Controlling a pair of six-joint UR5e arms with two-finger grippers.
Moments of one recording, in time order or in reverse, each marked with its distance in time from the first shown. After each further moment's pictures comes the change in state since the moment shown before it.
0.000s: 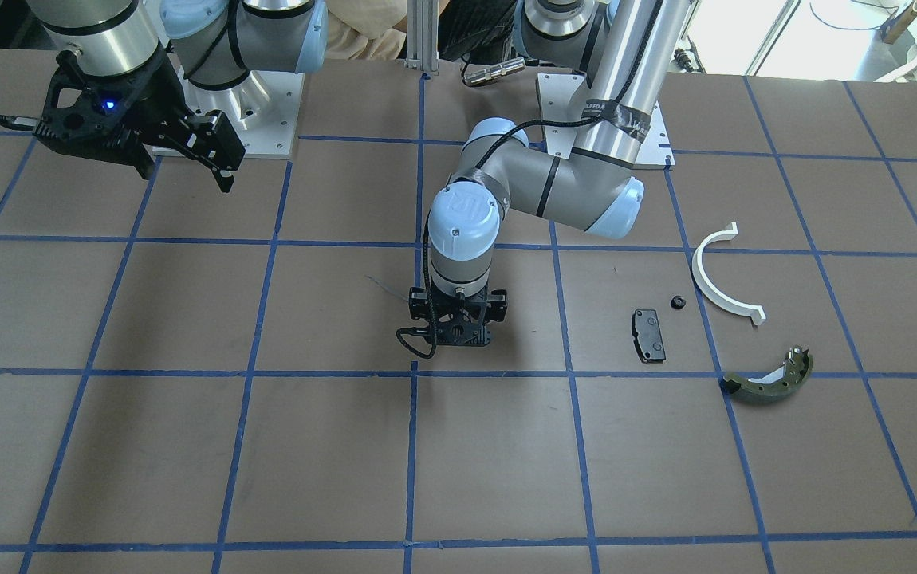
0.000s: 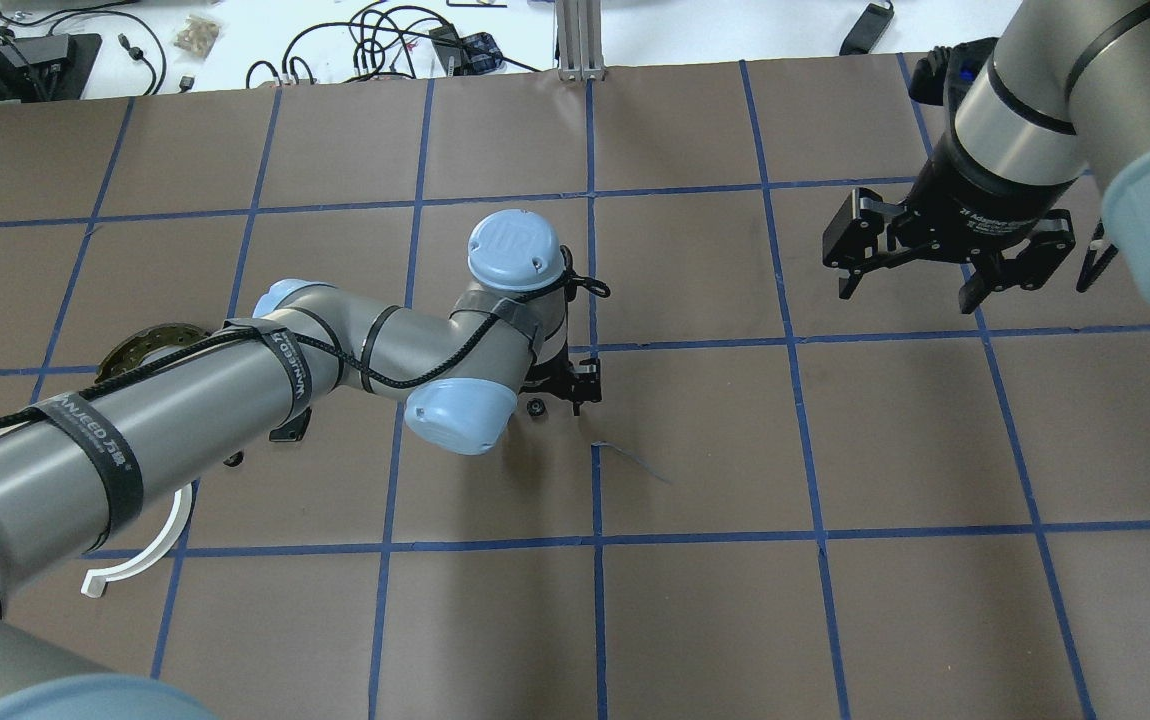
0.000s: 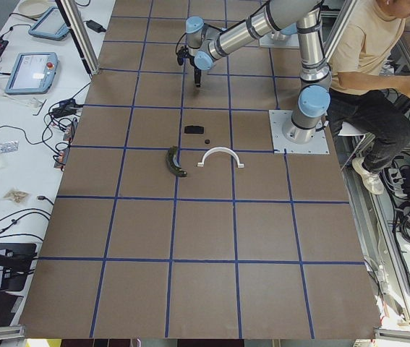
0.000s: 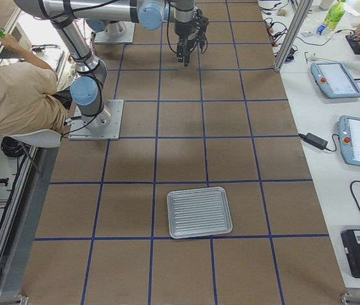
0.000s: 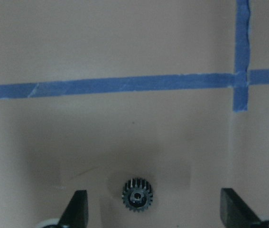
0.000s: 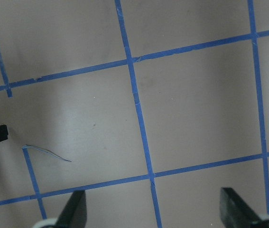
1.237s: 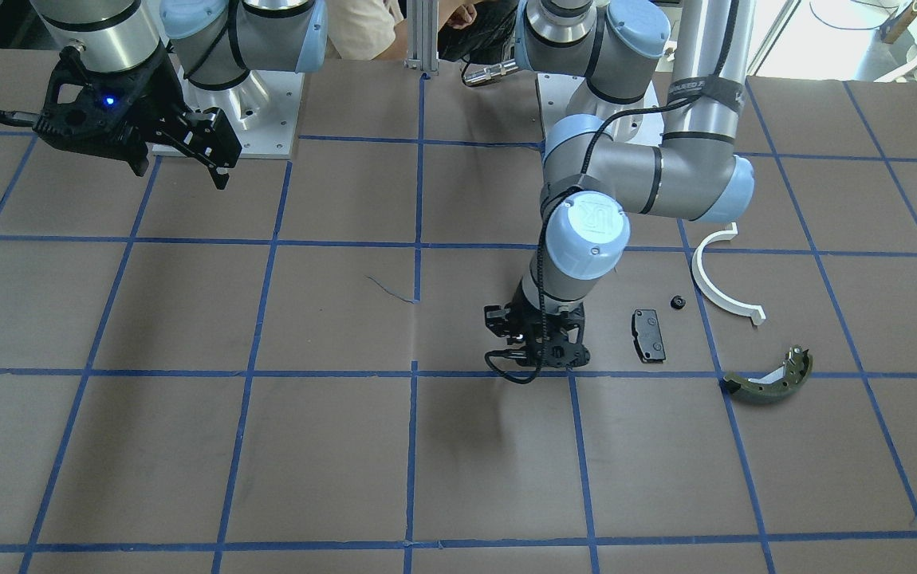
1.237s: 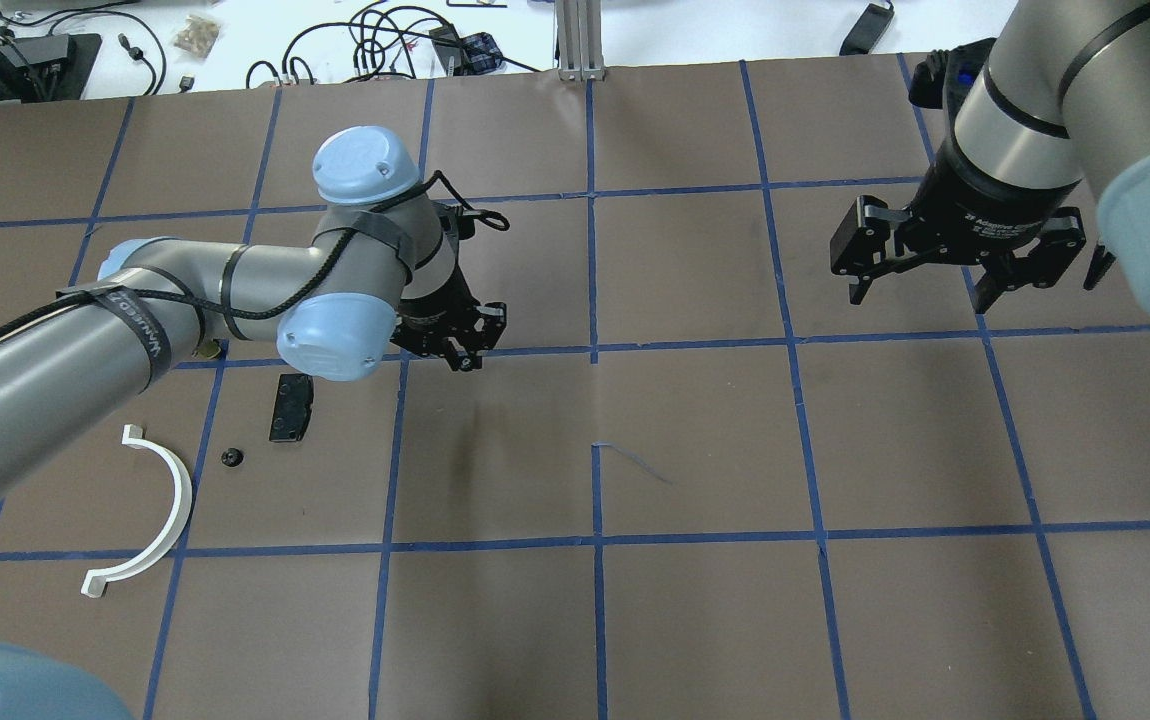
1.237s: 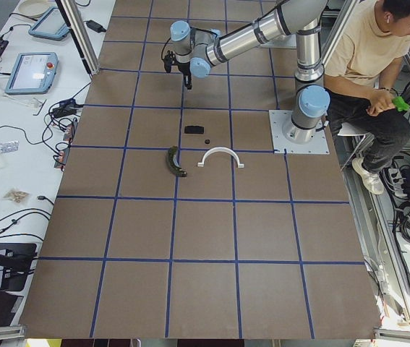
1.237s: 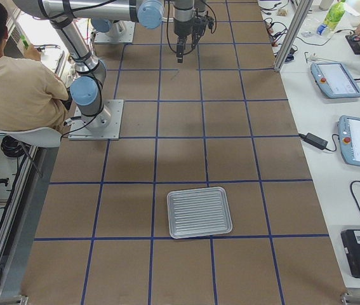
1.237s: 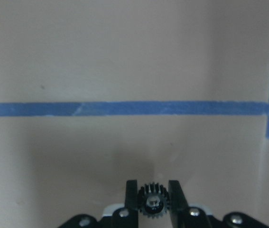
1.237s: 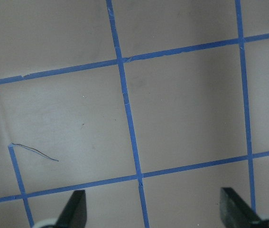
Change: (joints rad) left arm 0.259 0.110 0.030 -0.169 -0.064 0.210; right arm 0.004 -0.007 0.002 0.003 -0.027 -0.018
